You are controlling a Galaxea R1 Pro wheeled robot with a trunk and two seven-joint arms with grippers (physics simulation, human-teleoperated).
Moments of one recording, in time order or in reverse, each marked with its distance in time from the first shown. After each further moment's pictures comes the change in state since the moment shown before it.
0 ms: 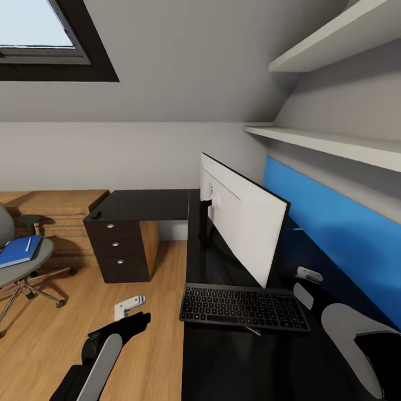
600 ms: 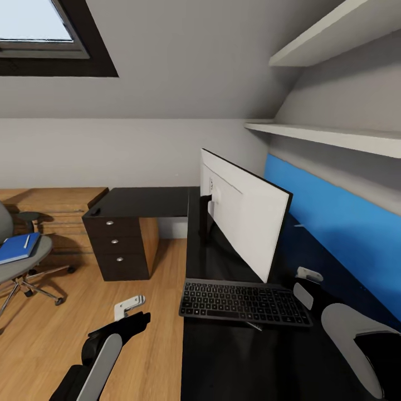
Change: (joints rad) left arm 0.000 0.001 -0.001 -0.001 0.000 0.000 0.000; right arm 0.000 0.000 0.000 -0.001 0.001 0.000 -0.005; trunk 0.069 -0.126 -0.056
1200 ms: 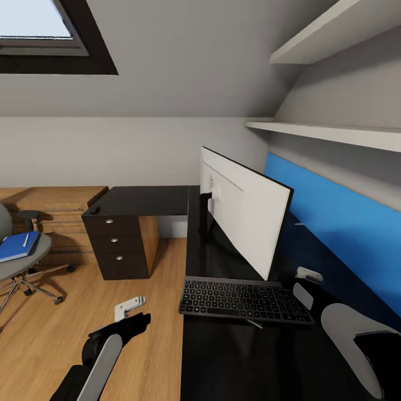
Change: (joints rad) left arm 0.000 0.000 0.000 0.011 0.004 0.000 -0.001; right arm 0.000 0.001 0.002 0.001 0.002 0.000 0.000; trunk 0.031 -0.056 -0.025
